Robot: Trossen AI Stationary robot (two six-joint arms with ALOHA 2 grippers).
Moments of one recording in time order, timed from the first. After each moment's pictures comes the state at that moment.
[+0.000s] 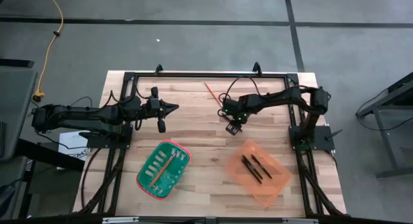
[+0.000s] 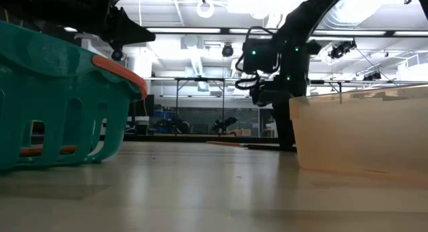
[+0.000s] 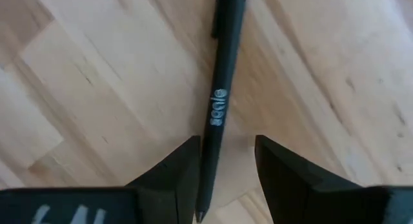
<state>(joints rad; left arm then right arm) 0.26 0.77 0.38 0.23 -0.15 0.10 -0.23 1.80 1.07 -0.66 -0.04 0.39</state>
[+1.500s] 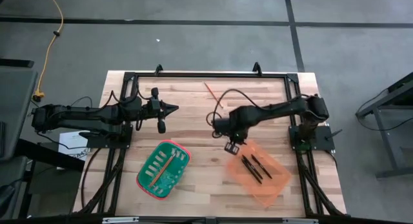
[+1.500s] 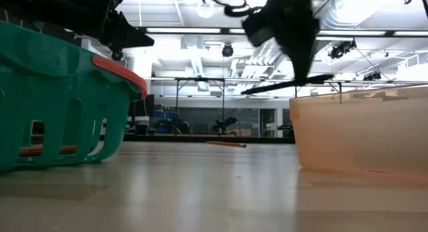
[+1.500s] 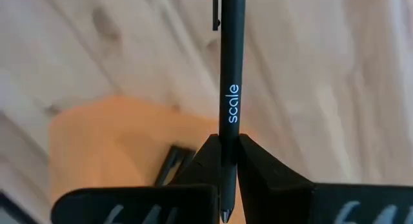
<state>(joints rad) 0.26 0.77 0.38 0.18 -0.15 0.11 0.09 1.84 1.56 -1.27 -0.07 0.56</state>
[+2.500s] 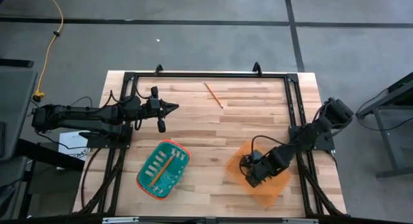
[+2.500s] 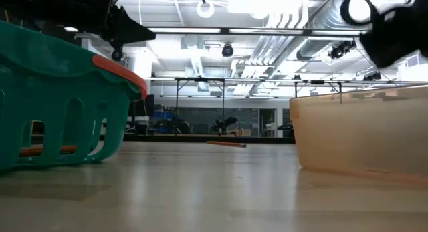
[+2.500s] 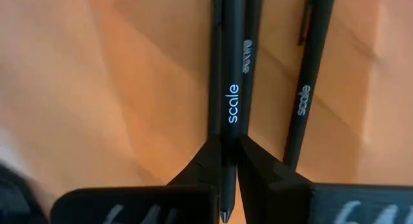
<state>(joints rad) 0.26 0.77 0.38 0.24 -0.15 0.11 0.62 1.60 0.98 -0.77 -0.07 1.49</state>
